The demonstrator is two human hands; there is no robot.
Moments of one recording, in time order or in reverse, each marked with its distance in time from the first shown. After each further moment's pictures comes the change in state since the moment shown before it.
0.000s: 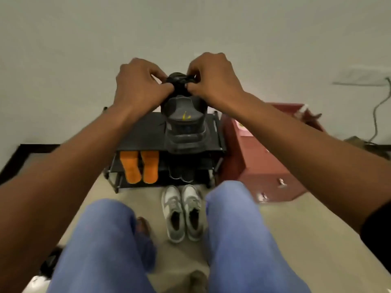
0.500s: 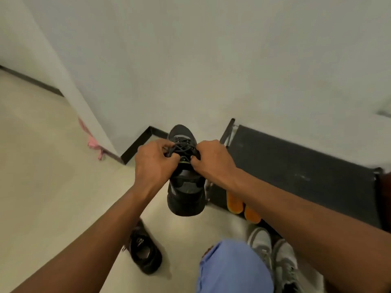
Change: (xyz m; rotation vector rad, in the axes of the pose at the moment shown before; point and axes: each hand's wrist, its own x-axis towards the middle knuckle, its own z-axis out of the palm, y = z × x) left_hand -0.068 -0.327 -0.105 0.225 0.310 -0.564; right_hand 0.036 -0.244 0.322 0.298 -0.457 -0.342
